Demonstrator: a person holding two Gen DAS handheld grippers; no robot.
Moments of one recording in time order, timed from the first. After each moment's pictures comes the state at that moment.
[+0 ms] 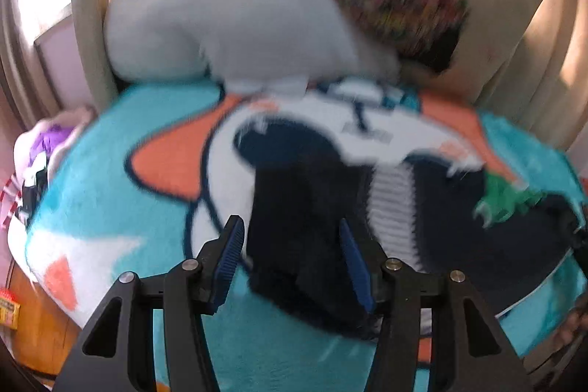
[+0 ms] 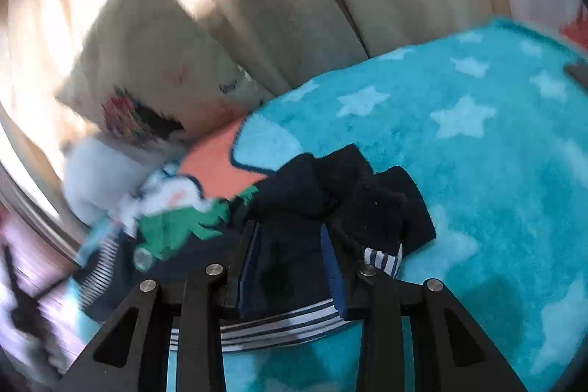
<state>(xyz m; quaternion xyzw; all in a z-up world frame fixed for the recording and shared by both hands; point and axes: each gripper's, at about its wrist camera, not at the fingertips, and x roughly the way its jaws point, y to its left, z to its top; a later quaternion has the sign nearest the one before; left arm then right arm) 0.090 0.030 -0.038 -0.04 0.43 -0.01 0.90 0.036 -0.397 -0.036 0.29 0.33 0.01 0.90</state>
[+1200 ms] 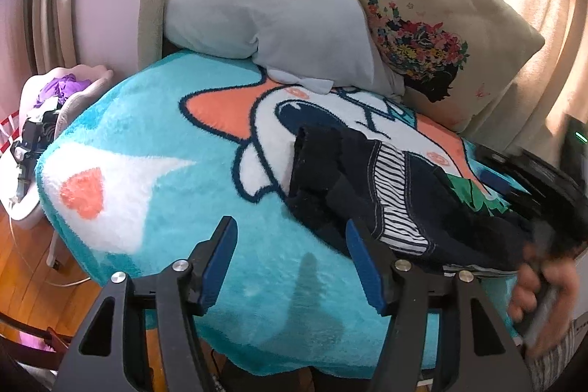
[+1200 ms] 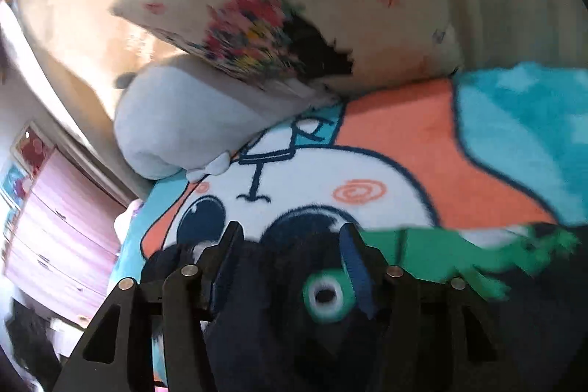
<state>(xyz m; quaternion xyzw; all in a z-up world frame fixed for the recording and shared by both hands) 0.011 0.071 -0.024 -0.14 0.38 0.00 0.91 0.137 -0.219 0.001 0.21 0.39 0.15 0.88</state>
